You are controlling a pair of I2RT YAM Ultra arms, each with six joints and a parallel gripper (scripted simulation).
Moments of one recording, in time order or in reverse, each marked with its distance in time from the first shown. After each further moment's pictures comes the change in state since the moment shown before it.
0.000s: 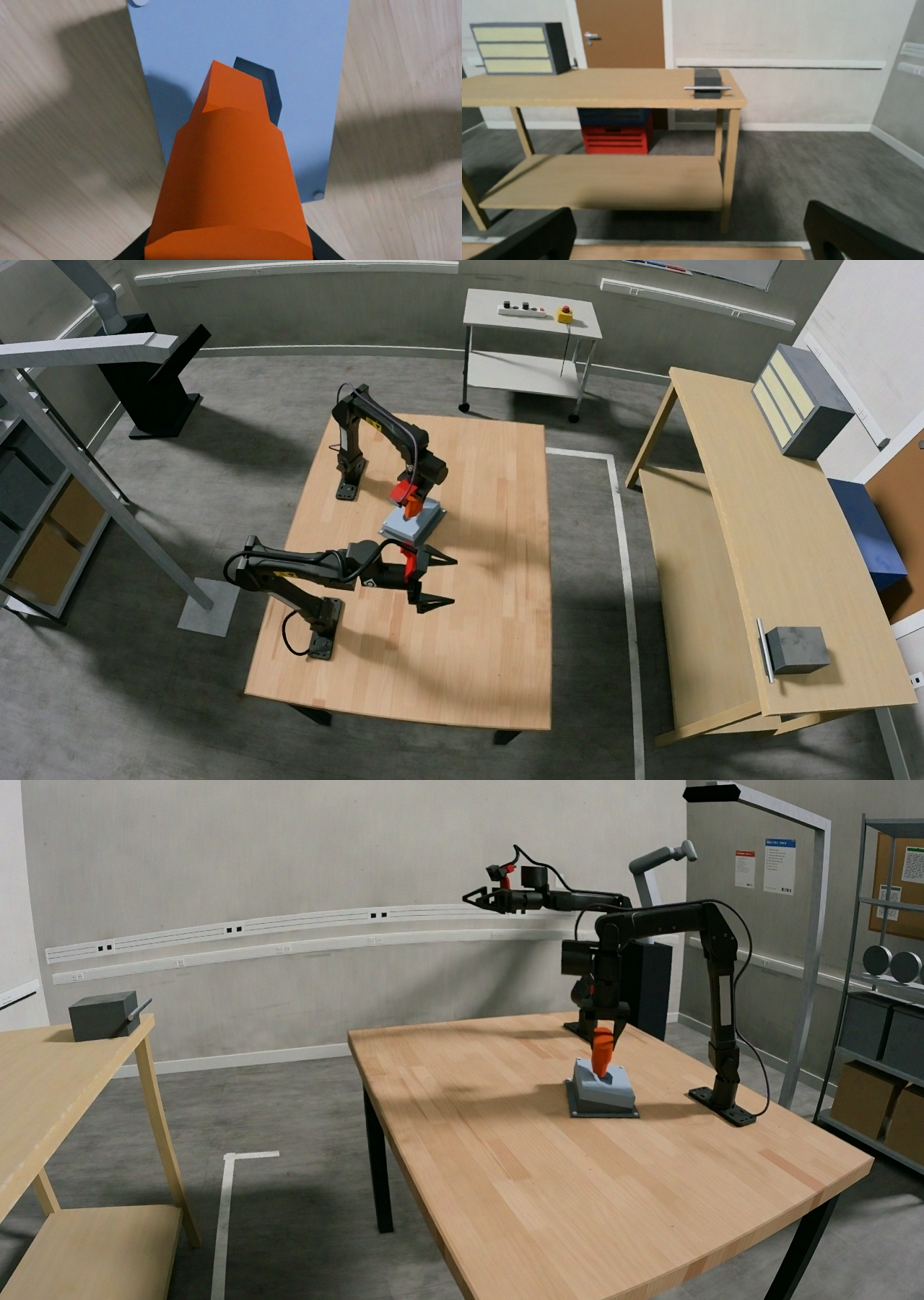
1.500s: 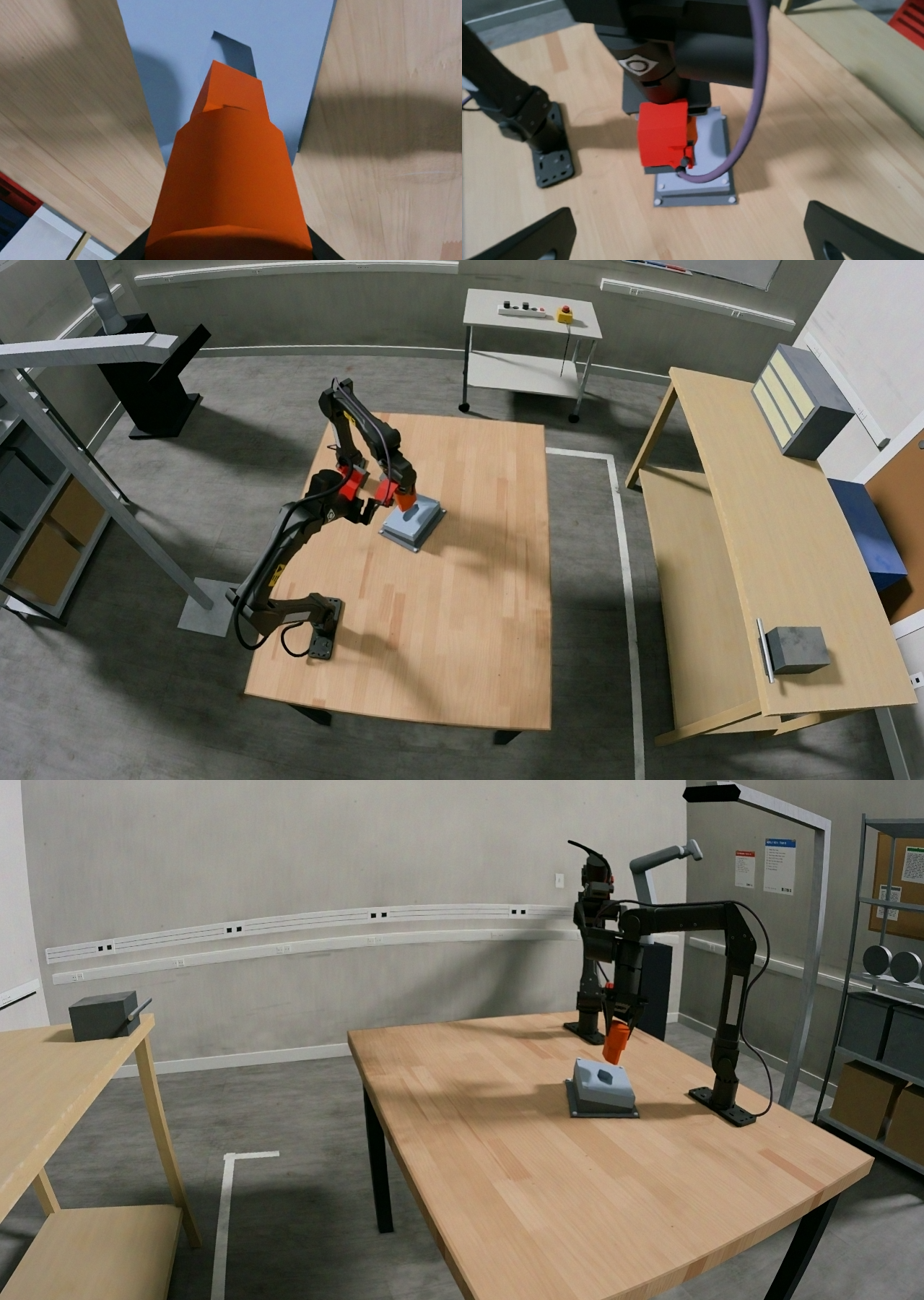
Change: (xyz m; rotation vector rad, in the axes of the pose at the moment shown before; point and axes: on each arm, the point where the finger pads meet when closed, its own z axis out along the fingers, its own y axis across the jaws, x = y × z) left arm -0.011 -0.033 -0.023 -0.146 0.251 -0.089; right arm 0.048 0.251 -0.244 -1.070 0.505 -0.322
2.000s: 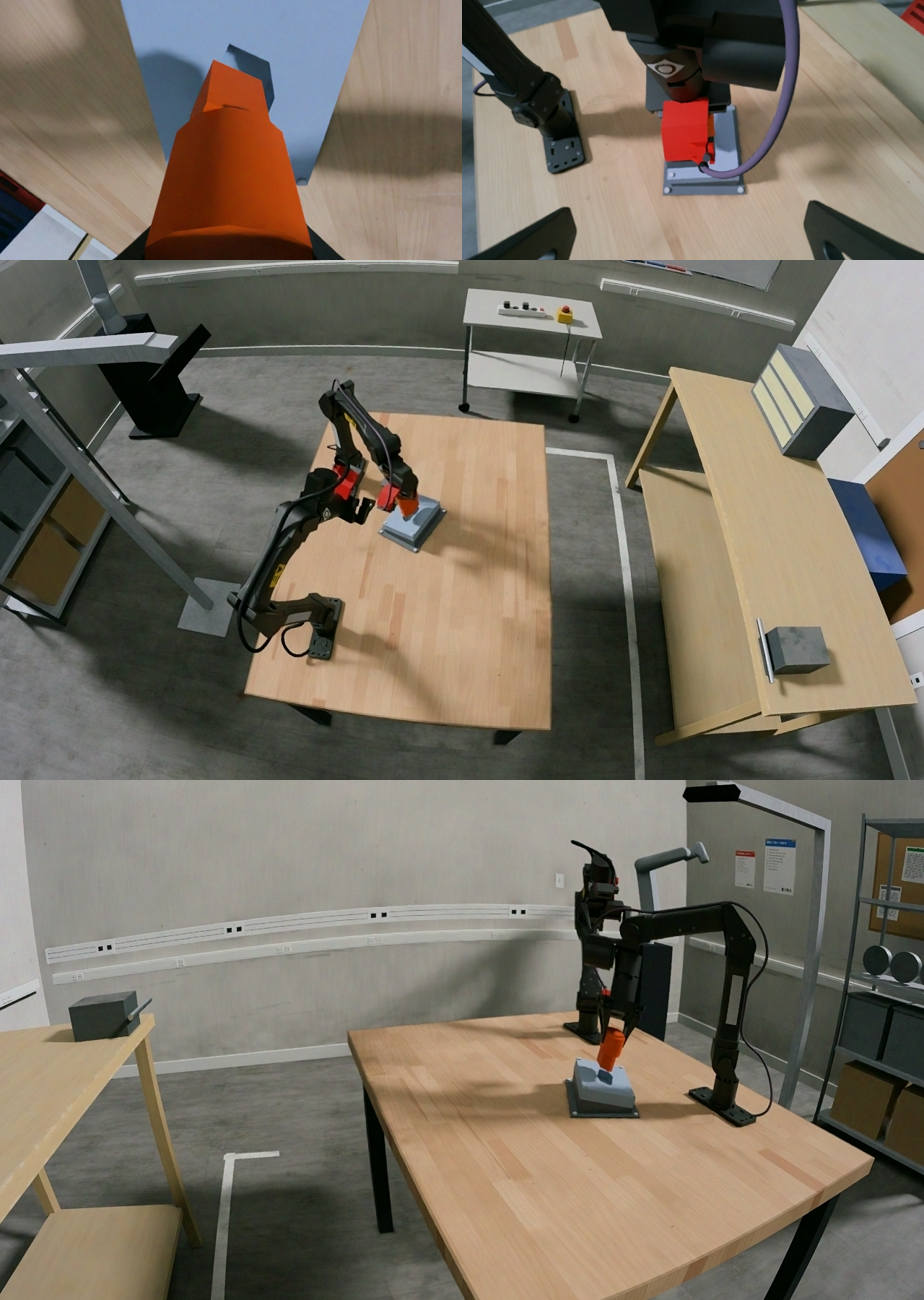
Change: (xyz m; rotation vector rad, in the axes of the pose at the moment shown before) left arm -0.007 0.006 0.018 -0.033 0.000 -0.012; right arm 0.006 0.012 -0.005 -0.021 0.031 -0.013
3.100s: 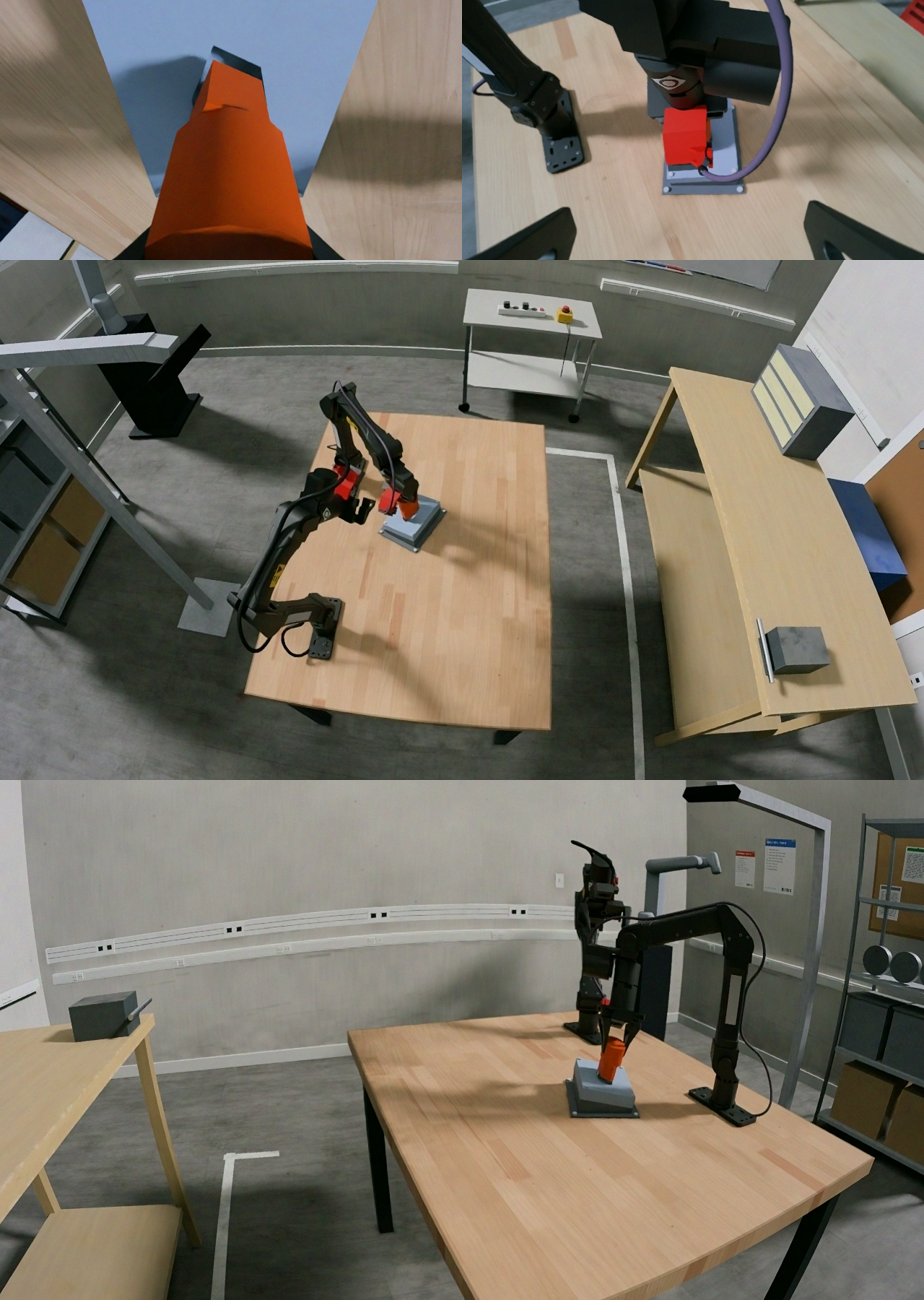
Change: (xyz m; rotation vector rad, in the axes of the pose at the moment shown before) left arm 0.000 -0.006 0.018 0.026 0.019 -0.007; right arm 0.000 0.000 0.000 0.002 0.002 0.000
